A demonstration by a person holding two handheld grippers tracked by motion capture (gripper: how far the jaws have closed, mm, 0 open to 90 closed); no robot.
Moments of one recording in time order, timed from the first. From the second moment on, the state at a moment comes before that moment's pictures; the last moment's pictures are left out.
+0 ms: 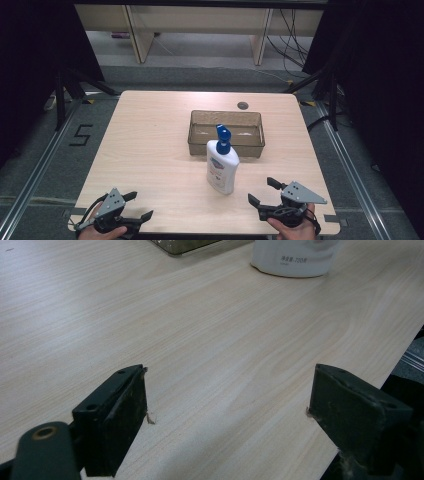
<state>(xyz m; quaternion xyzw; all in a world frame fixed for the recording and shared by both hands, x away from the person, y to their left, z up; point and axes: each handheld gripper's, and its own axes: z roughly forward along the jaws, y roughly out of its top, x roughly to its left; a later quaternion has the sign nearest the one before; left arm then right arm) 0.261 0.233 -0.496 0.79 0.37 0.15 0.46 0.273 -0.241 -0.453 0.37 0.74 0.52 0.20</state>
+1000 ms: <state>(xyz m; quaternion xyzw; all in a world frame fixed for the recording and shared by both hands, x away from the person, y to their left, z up) 0.260 0.233 -0.496 0.79 0.37 0.15 0.46 0.272 -0.222 -0.429 0.36 0.73 0.55 0.19</state>
